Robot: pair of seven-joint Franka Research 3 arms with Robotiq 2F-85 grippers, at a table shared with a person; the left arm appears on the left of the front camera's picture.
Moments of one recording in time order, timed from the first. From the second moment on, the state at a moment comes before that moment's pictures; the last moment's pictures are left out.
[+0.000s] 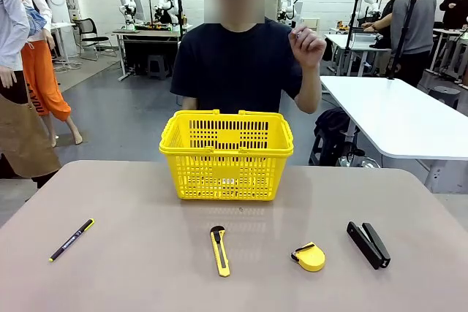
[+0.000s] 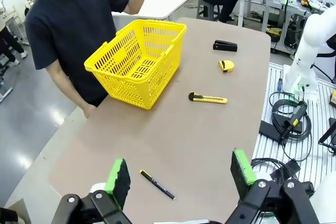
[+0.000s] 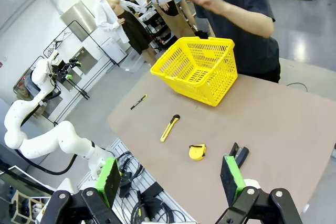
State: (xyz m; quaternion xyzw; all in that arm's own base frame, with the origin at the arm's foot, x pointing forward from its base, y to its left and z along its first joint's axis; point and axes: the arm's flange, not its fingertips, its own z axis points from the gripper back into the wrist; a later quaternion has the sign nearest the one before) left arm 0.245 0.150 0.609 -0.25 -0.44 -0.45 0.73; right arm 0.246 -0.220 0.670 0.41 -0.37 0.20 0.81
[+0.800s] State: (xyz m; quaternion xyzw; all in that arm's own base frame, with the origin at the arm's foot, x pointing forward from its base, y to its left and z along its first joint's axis) left arm 0.245 0.149 0.609 -0.25 -0.44 -0.45 0.74; right arm 0.246 -0.220 0.670 0.41 -0.37 0.20 0.81
